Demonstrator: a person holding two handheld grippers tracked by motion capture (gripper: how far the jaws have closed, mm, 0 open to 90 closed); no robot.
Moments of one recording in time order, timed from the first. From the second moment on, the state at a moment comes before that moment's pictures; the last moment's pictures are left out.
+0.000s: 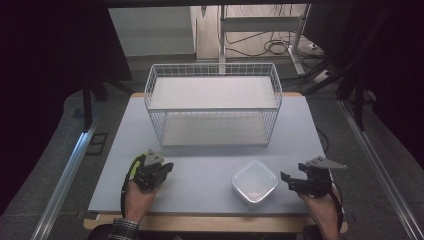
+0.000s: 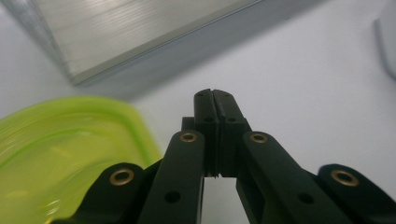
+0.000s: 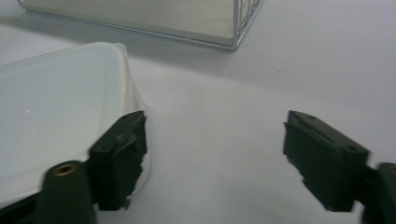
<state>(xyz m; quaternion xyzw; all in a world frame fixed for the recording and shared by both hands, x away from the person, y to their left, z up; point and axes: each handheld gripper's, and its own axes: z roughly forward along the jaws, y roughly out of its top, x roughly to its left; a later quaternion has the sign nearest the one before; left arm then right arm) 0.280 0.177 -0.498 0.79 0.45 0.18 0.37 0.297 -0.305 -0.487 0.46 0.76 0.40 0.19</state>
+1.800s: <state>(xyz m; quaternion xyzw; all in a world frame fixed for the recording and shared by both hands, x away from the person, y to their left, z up) 0.264 0.100 -0.531 0.81 0.40 0.05 0.42 0.281 -0.211 -0.498 0.35 0.86 0.38 0.03</state>
